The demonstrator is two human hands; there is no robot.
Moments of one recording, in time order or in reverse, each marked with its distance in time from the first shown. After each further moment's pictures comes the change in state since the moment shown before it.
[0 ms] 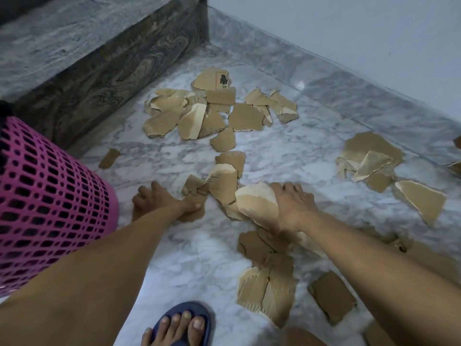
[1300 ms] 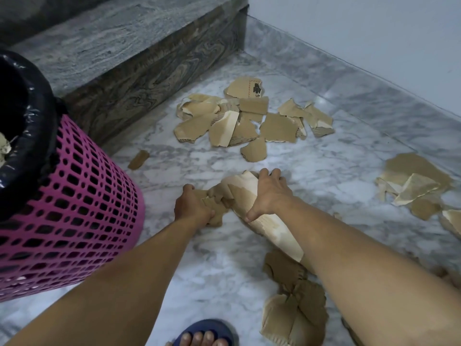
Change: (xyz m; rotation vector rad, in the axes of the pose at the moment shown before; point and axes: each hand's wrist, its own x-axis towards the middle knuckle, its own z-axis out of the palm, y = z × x) left_hand 0.011 -0.007 -0.004 -0.389 -0.095 0.102; right_hand 0.061 -0.112 -0.033 0.165 -0.013 -0.024
